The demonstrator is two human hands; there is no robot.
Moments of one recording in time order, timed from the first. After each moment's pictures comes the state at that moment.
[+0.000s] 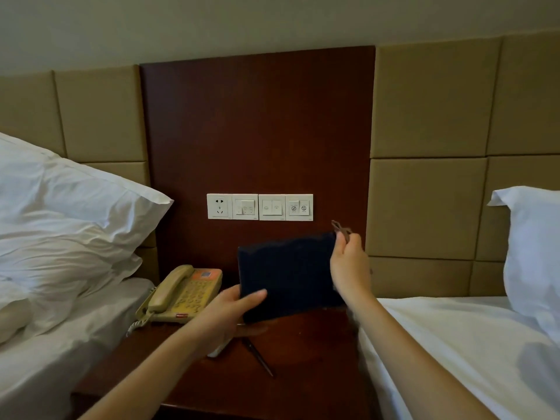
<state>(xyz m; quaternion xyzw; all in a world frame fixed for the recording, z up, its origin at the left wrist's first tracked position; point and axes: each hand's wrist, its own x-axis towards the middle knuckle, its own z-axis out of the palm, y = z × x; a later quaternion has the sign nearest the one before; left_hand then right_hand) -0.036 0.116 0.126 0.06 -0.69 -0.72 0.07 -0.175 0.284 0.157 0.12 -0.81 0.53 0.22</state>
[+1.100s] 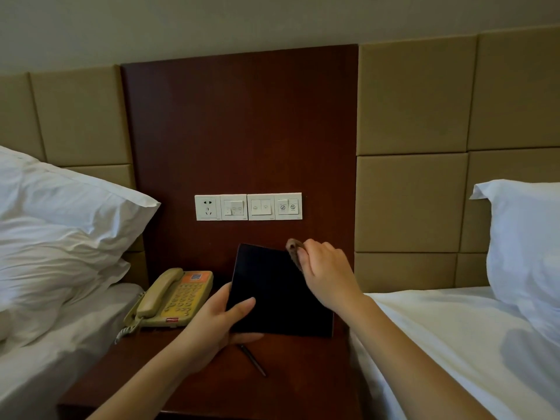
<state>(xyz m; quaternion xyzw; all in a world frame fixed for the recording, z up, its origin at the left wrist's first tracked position) -0.026 0.125 0.118 -0.03 -0.67 -0.74 0.10 -0.163 0.293 0.149 0.36 -0.85 0.24 0.30</state>
